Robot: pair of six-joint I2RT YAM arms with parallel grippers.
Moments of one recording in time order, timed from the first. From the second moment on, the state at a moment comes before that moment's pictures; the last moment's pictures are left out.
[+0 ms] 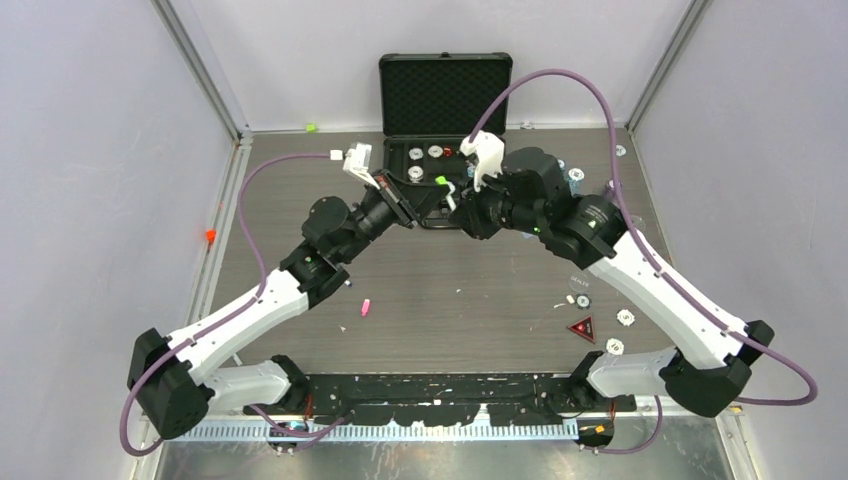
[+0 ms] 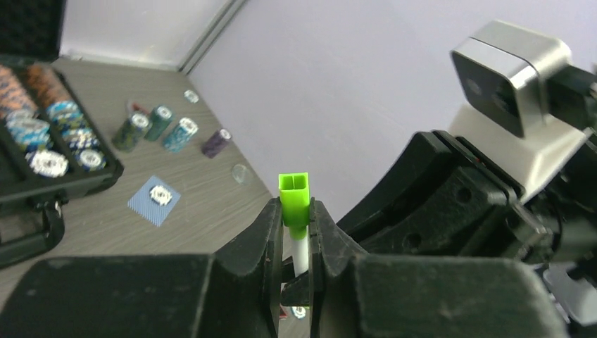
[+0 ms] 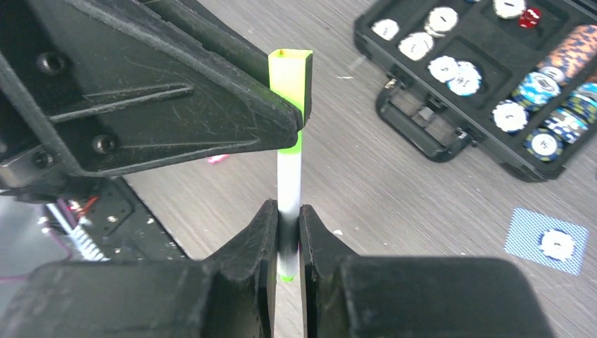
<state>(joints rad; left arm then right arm) -0.77 1.15 0.92 0.38 0.05 -0.81 0.79 1.27 1.51 -0.73 -0.04 0.13</state>
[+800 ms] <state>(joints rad) -0.81 1.07 0.84 0.59 0.25 -0.65 0.79 1.15 1.43 -0.61 -0.31 0.24</state>
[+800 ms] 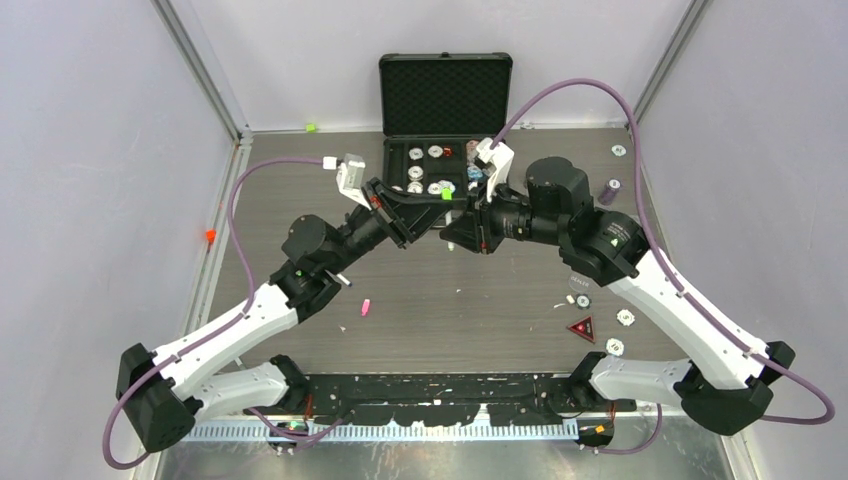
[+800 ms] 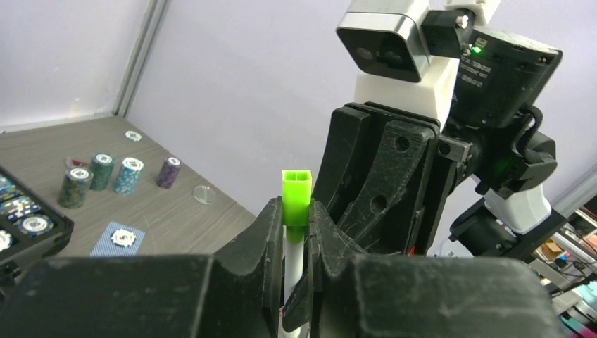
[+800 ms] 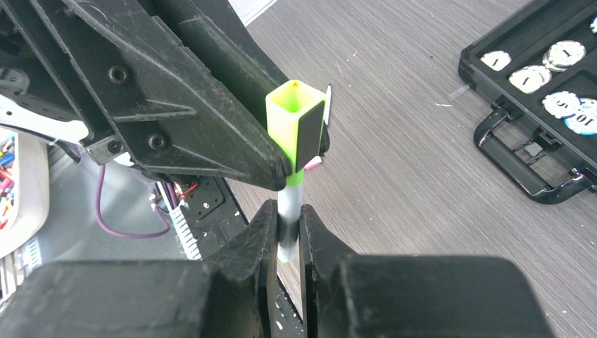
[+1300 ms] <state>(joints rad) -0.83 1.06 0.92 0.32 0.07 -0.71 0.79 1.13 1.36 -0.55 -0.22 0.24</state>
